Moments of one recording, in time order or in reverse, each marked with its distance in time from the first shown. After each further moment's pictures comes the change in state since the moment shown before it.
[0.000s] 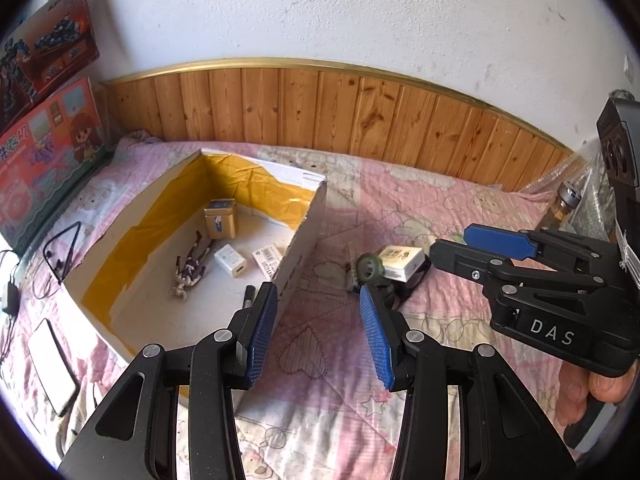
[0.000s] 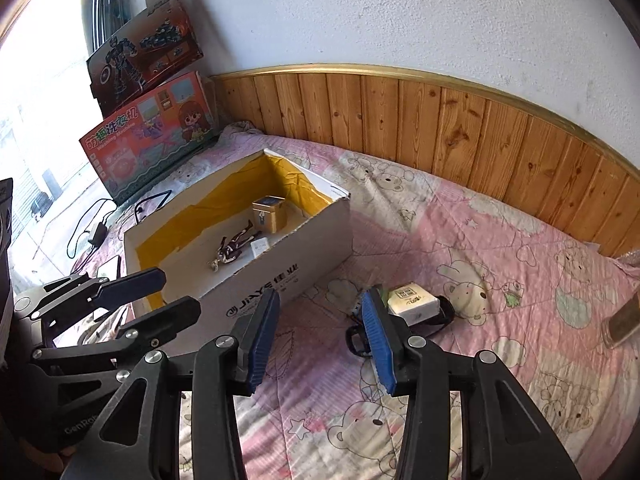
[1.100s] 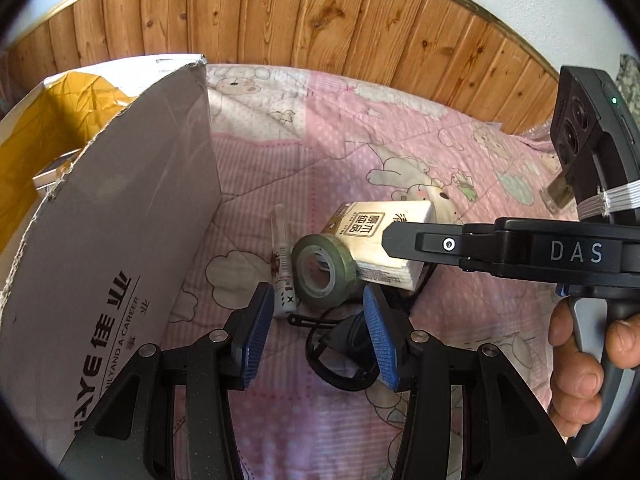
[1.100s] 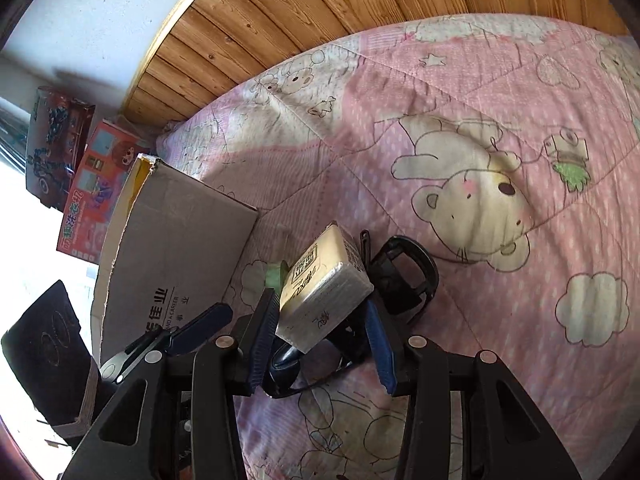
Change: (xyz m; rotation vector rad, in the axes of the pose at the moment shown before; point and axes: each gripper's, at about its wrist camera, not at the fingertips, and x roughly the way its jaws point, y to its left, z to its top) left arm 0.195 -0.051 -0.001 0.053 0.217 -0.159; right arm 0.163 -0.163 -0.030 0.596 0.167 0.176
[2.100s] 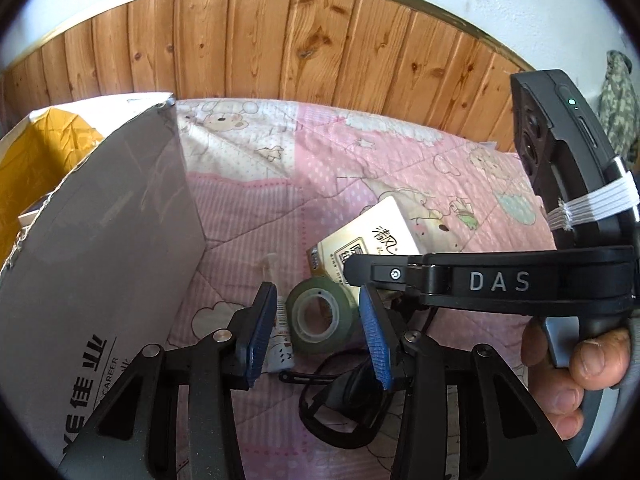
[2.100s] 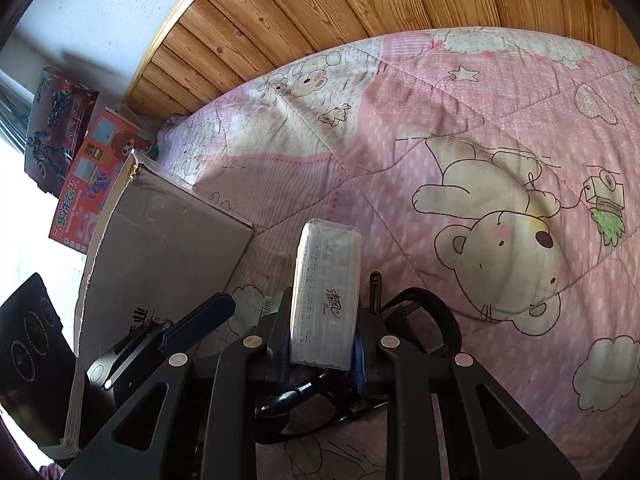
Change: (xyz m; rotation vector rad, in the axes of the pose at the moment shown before) left arm 0.012 -0.013 0.013 0.058 -0.130 -0.005; right arm 0.030 -0.003 0.018 0.034 -0.099 -0.028
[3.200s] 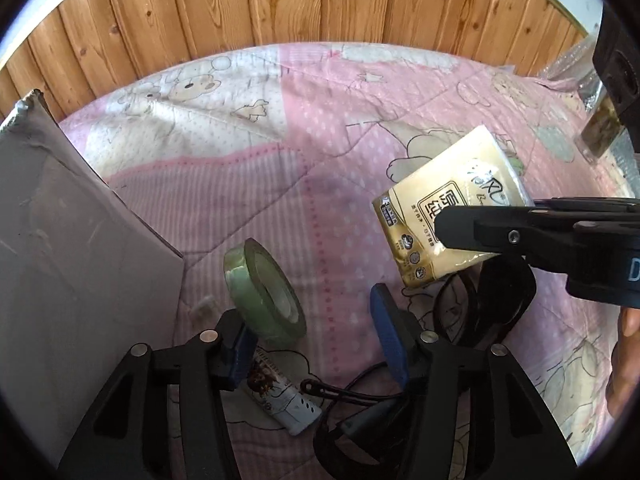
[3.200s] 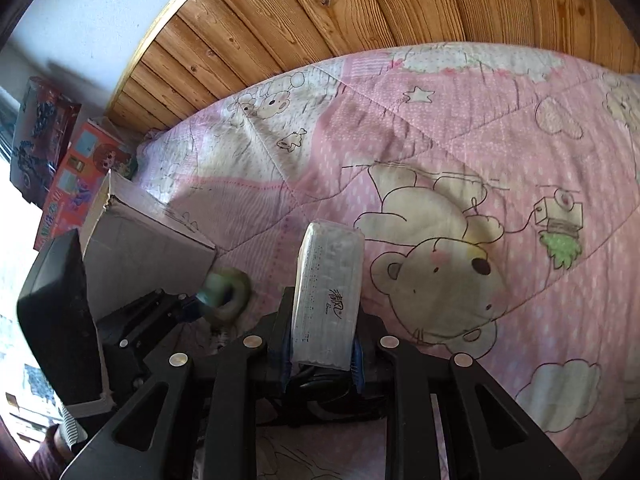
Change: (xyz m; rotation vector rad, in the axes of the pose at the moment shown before) left arm 0.067 -0.002 0.012 0.141 0.231 0.069; right arm -0.016 -0.019 0.010 0.054 -0.083 -0.119
